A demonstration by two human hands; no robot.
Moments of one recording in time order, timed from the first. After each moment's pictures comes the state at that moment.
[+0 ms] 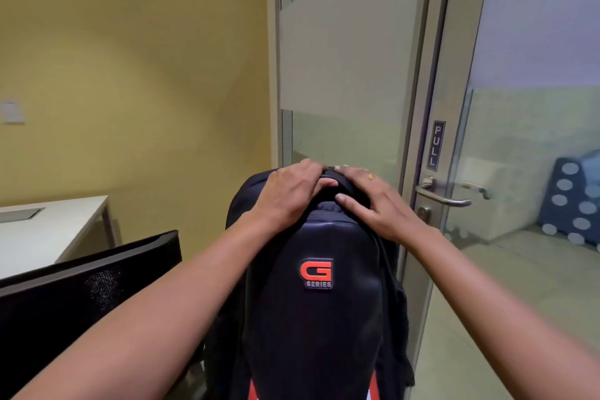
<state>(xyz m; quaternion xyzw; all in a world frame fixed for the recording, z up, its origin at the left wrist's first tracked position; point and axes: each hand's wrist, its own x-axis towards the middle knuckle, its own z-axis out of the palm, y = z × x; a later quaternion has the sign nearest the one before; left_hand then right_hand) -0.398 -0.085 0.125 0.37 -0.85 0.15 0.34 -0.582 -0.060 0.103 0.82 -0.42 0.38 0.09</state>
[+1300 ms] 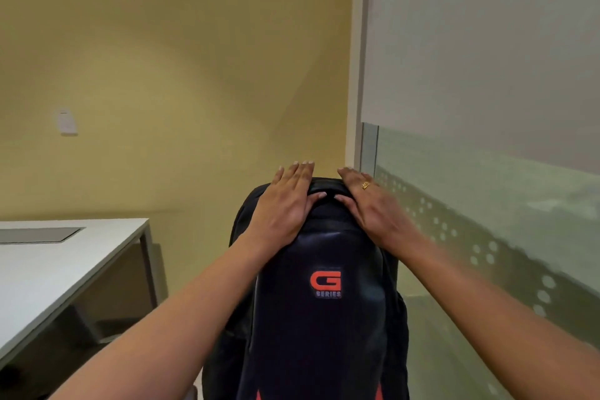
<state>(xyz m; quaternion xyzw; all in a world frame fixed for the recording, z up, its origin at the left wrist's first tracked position) -0.363 -0.580 0.100 0.53 -0.76 0.22 0.31 -0.538 -0.612 0.097 0.85 -0.34 0.37 0.17</state>
